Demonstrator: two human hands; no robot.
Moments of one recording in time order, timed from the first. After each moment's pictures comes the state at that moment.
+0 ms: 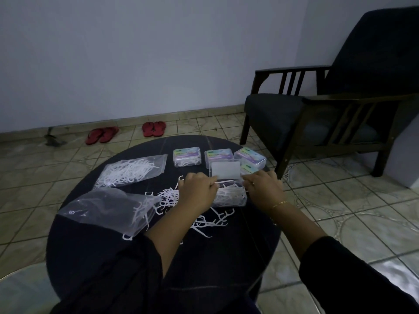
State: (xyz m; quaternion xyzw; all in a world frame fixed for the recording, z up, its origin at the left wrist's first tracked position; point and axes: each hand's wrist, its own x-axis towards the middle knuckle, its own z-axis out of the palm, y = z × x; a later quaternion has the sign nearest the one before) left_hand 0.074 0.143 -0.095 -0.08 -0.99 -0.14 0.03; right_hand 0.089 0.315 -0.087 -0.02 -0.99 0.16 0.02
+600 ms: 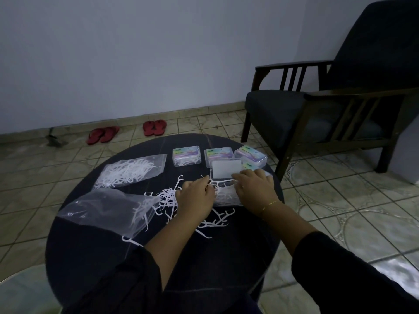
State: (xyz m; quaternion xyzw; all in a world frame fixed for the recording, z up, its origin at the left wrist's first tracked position) left_hand 0.085 0.145 -0.108 -0.02 -0.97 -0.24 0.04; right_hand 0.081 0.302 -0.099 0.05 -0.99 0.13 0.04
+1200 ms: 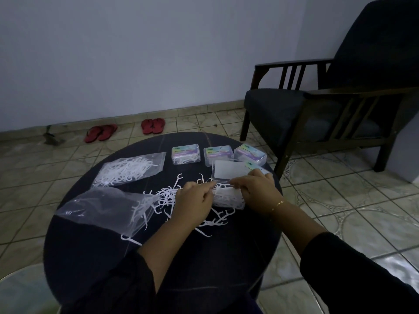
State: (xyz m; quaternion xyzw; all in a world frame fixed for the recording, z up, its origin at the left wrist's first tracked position) left_hand 0.093 0.131 -0.120 -0.09 -0.95 -0.30 0.06; right_hand 0.091 0.313 -0.088 0.11 -0.98 0.15 0.01
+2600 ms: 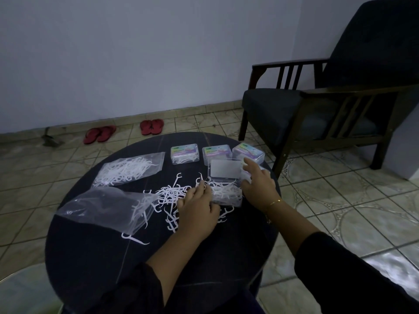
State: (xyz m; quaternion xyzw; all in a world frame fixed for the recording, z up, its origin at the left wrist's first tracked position) left_hand 0.115 0.148 -0.132 -0.06 -0.98 -0.18 0.04; right_hand 0.084 0.311 -0.108 -0.06 -0.93 0.36 0.05
